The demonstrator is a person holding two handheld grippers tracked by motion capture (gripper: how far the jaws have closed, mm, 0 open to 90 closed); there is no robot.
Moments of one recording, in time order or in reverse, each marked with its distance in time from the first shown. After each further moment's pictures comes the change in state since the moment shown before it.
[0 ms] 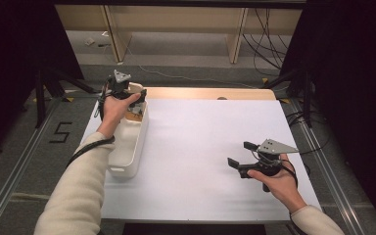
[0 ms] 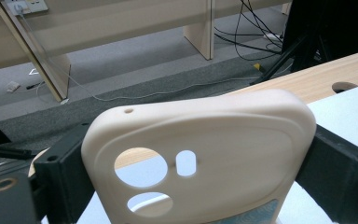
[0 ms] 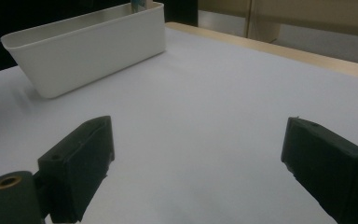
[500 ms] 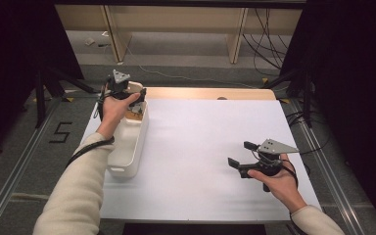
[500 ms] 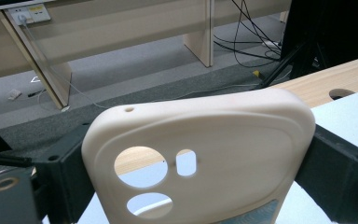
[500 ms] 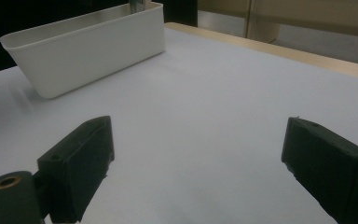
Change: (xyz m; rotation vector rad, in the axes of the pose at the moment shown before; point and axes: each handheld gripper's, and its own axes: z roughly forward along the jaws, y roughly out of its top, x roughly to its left) left arm 0.000 0.001 -0.004 -0.032 0.000 0.004; right arm 0.000 0.000 0.000 0.000 -0.001 -0.001
